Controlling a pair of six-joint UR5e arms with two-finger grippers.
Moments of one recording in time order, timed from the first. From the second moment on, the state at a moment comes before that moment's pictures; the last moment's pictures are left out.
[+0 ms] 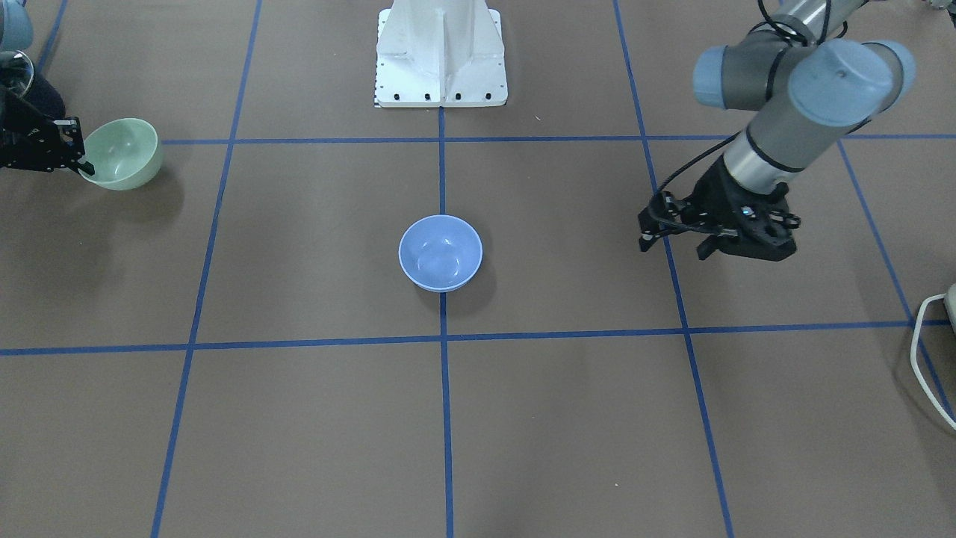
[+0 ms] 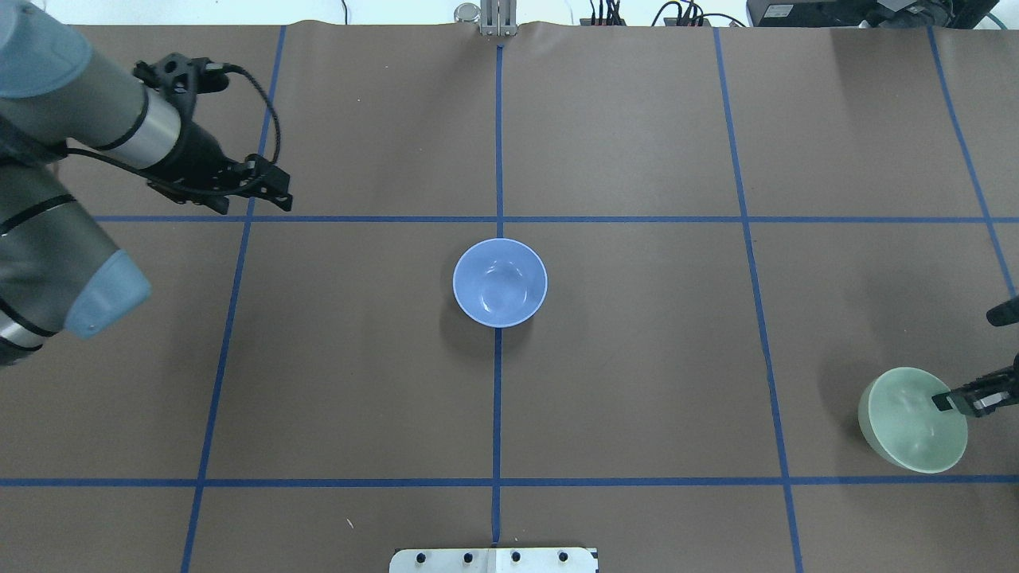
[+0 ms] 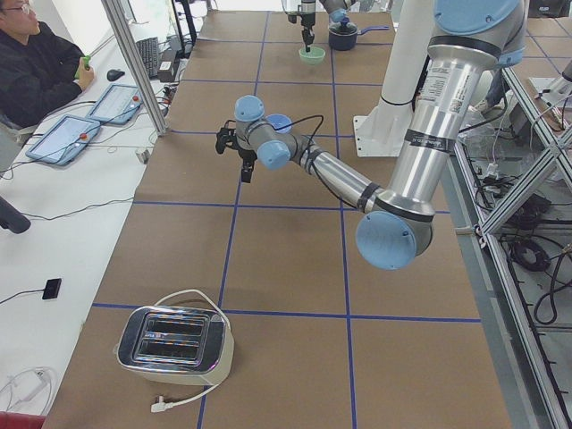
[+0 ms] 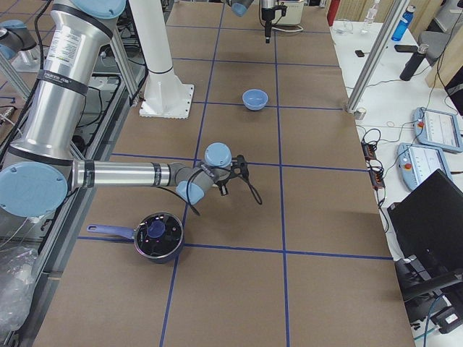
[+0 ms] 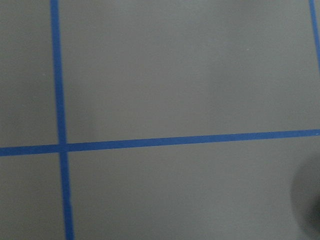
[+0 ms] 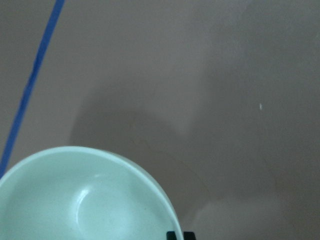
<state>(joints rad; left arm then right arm) -1.00 -1.81 -1.79 -1.90 -2.23 -0.79 1.00 -1.83 1.80 -0.80 2.39 0.59</state>
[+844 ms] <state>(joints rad) -1.36 -1.60 -1.69 -1.93 -2.43 -0.25 0.95 -1.10 1.86 -1.62 2.23 0.74</state>
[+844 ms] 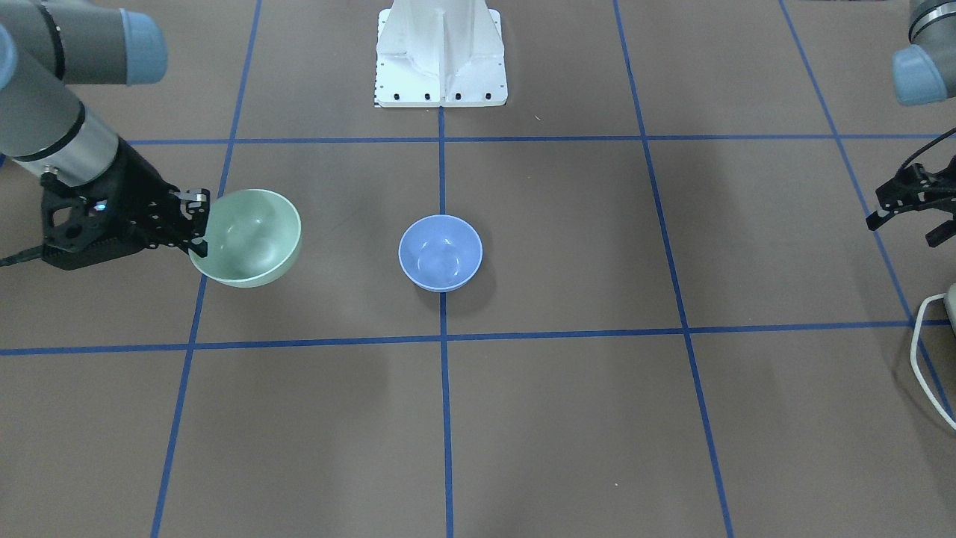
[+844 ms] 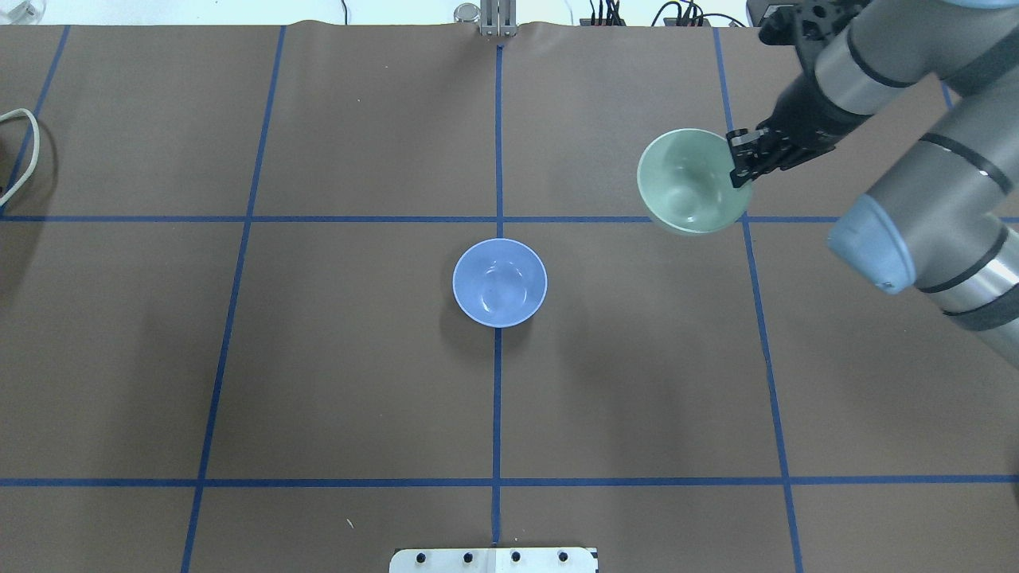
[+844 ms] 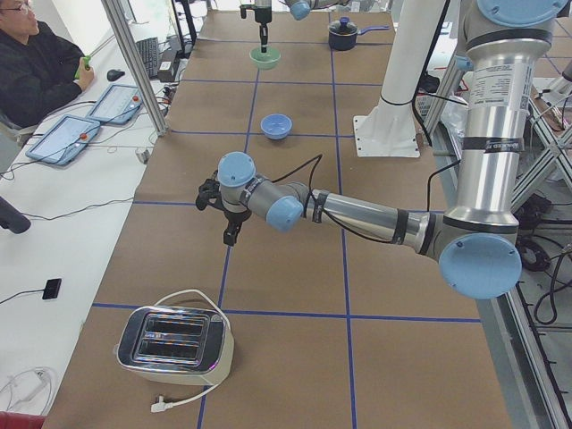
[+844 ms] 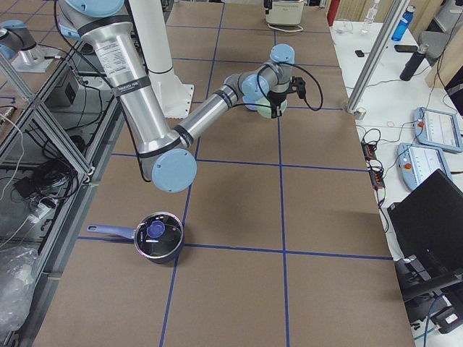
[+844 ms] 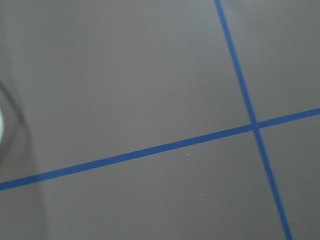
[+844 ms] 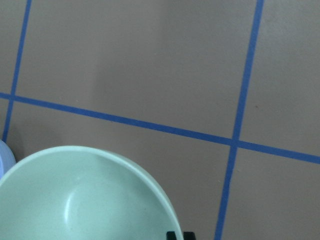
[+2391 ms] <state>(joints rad) -1.56 -1.52 -1.64 -1.92 -2.52 -0.01 0.62 -0.85 1.59 -1.48 2.01 1.10</state>
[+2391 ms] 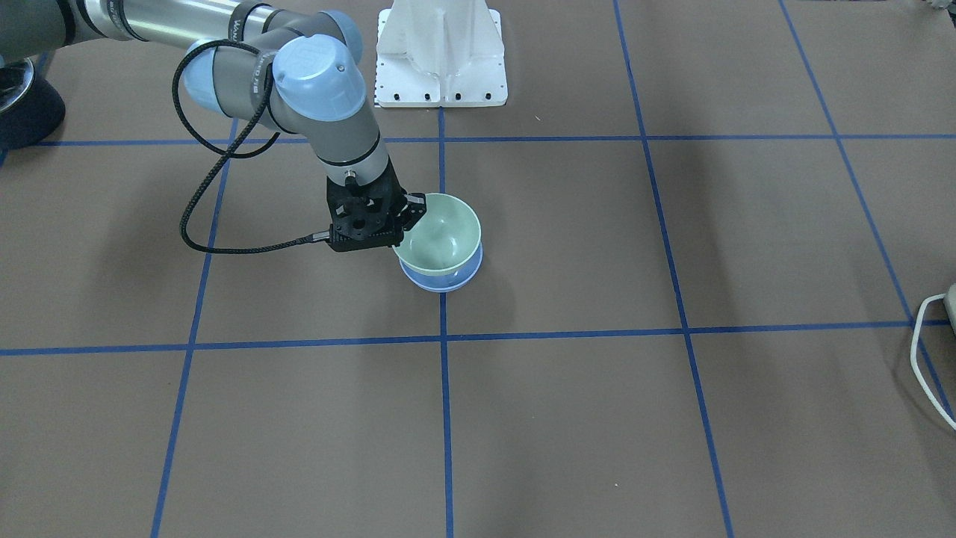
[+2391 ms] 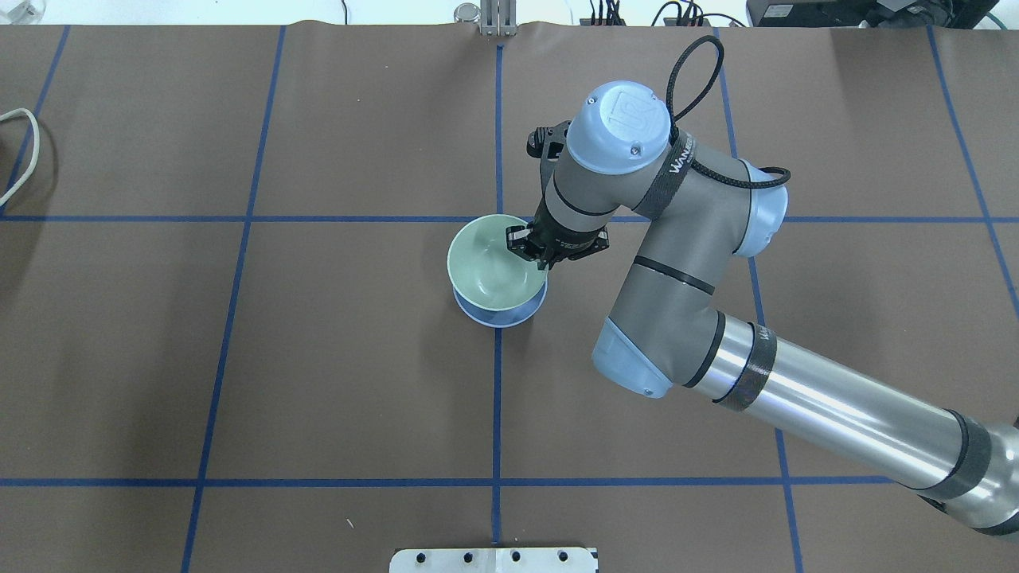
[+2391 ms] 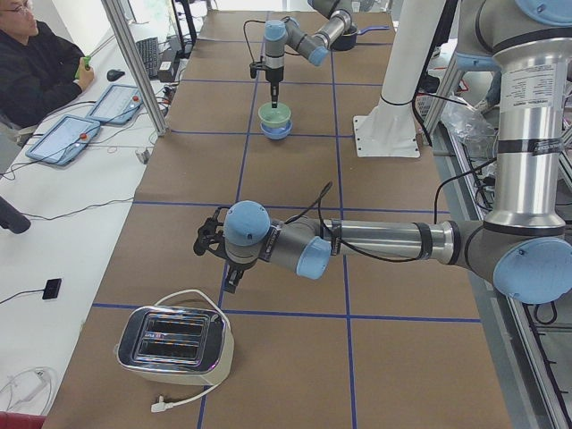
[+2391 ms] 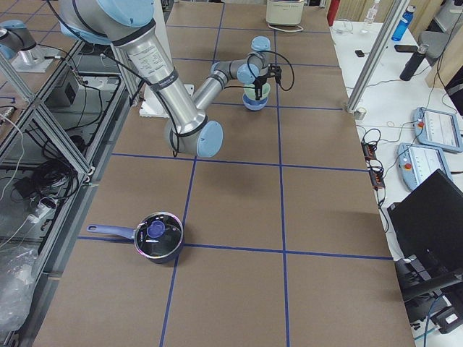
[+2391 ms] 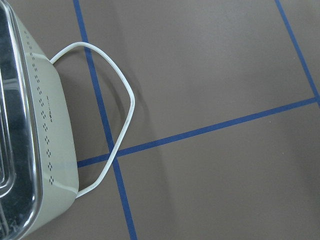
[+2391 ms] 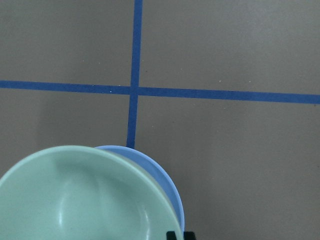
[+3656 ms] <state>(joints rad) -1.56 -1.52 -1.64 -1.92 -2.51 -0.02 0.61 -0.85 1.53 -1.39 2.01 1.10</state>
